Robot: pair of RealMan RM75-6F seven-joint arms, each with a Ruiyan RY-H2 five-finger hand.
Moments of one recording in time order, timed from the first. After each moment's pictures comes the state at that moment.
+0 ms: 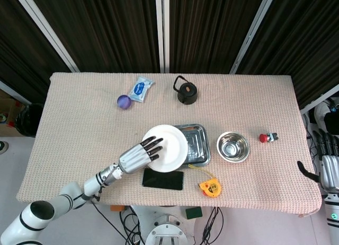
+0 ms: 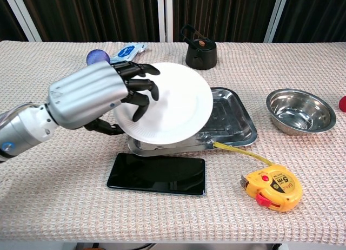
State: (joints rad) left arm -0.74 -1.95 0.12 -0.66 1.86 1.51 -0.06; right arm 0.06 -1.19 0.13 -1.45 -1.44 1.51 0.13
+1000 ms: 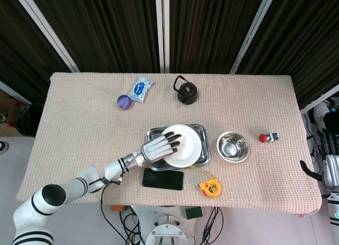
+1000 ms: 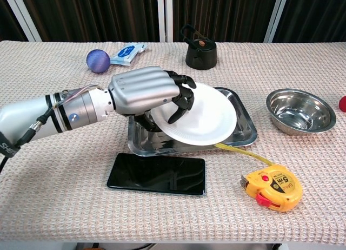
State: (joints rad) left arm -0.97 -1.92 0.06 -0.75 1.79 1.14 -0.16; right arm 0.06 -1.20 0.13 -1.41 -1.43 1.50 0.17
